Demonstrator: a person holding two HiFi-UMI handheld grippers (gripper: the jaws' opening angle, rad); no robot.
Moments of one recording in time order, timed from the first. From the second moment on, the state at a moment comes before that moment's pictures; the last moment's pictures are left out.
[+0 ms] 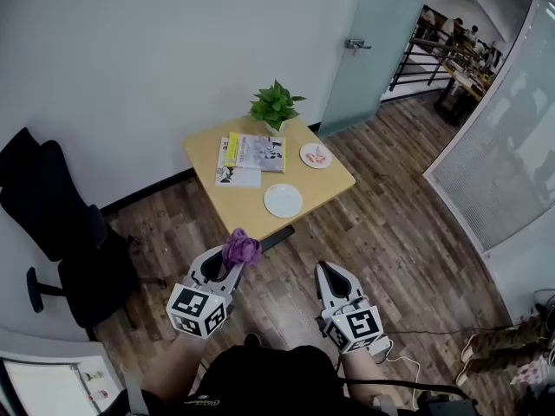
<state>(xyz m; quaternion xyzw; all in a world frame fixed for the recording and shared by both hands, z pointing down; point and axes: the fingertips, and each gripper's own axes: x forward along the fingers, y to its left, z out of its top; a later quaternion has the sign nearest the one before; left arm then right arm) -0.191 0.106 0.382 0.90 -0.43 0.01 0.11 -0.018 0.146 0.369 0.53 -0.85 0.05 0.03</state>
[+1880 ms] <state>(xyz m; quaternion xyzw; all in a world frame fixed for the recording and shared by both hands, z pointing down) -0.028 -0.163 0.383 0.87 -0.48 0.02 0.14 0.125 -0.146 0.388 0.45 -0.89 0.09 0.01</state>
